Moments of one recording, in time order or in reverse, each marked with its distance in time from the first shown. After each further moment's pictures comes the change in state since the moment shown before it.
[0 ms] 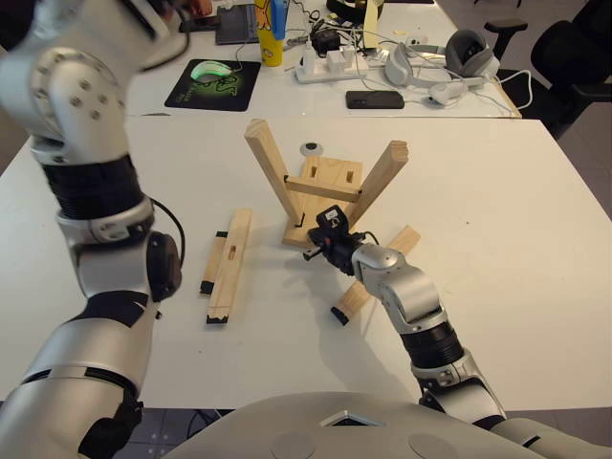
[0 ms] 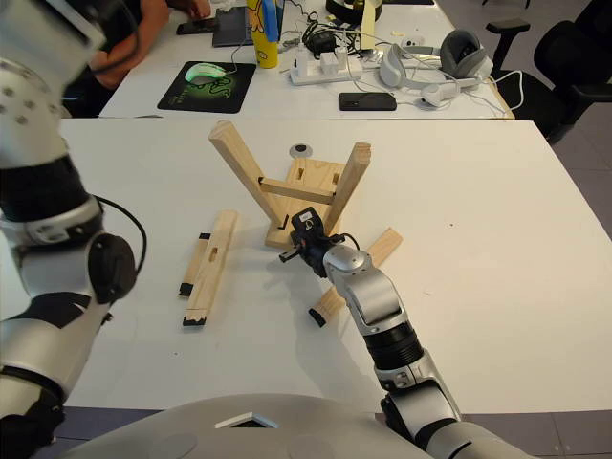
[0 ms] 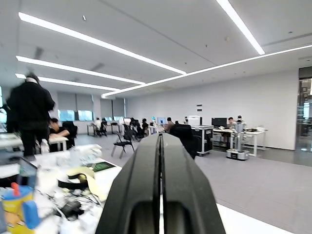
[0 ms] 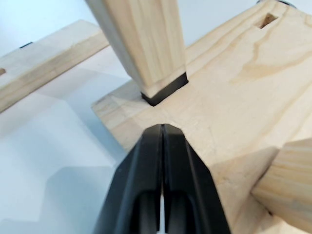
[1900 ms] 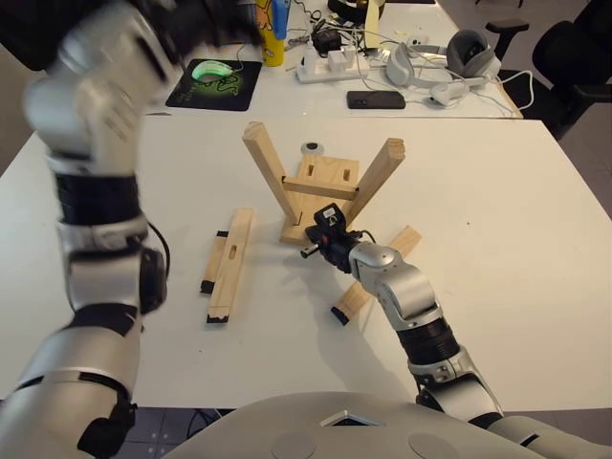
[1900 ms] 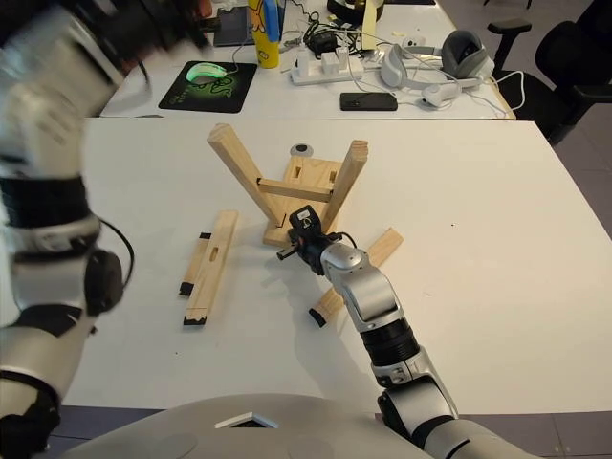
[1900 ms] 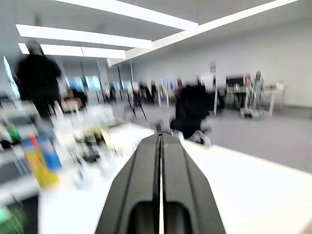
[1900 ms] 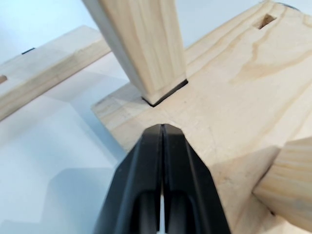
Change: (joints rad) left arm 0.237 -0.015 -0.204 0.075 0.152 -0.032 -0.120; right arm -0.016 0.016 -0.001 0.042 -0.001 -0.040 0.003
